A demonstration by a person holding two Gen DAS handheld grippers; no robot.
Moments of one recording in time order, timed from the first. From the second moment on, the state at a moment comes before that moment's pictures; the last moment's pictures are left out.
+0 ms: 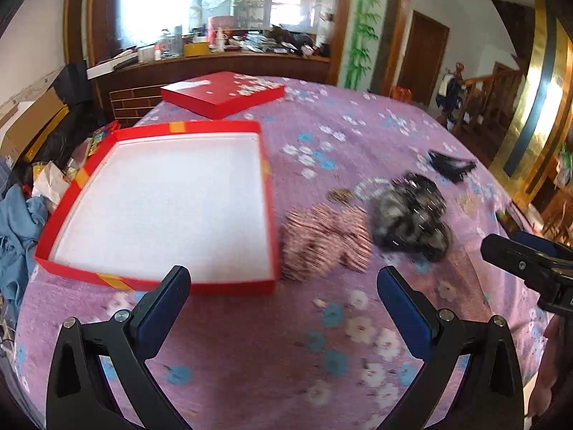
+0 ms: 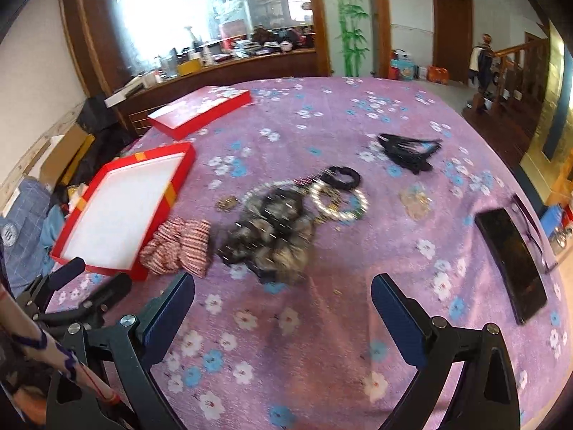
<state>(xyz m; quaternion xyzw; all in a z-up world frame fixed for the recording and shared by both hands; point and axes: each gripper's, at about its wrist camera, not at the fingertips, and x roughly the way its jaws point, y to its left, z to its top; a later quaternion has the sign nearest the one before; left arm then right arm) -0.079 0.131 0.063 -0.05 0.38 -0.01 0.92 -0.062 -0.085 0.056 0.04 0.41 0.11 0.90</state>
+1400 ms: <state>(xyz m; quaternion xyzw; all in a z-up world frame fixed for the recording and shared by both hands) -0.018 0.080 0.073 -0.02 0.43 -0.11 0.90 -0.062 -0.125 0.068 0.09 0.37 0.12 0.92</state>
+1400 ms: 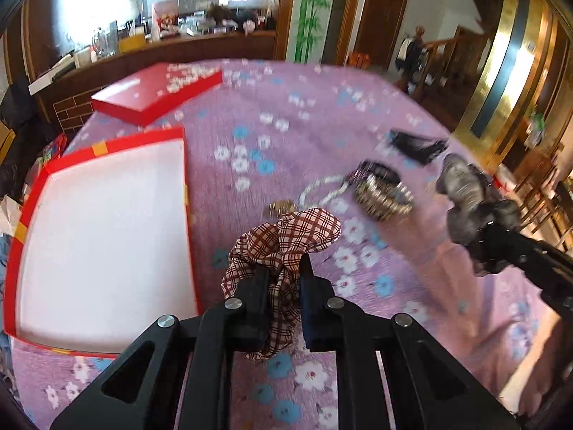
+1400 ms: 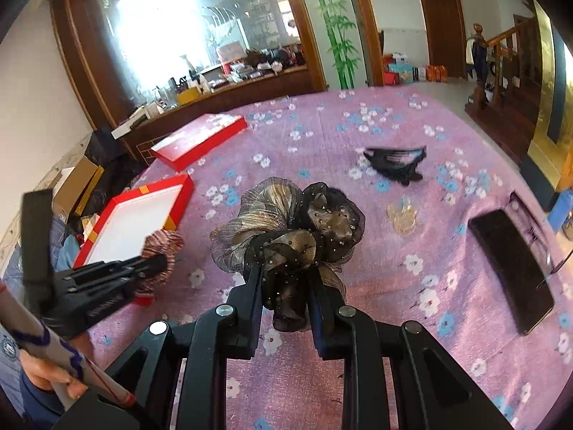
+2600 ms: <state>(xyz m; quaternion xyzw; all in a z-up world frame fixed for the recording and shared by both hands) 0.104 0.324 0.072 -0.15 0.41 0.07 0.90 0.103 0.141 0.092 0.02 0.44 0.28 0.85</state>
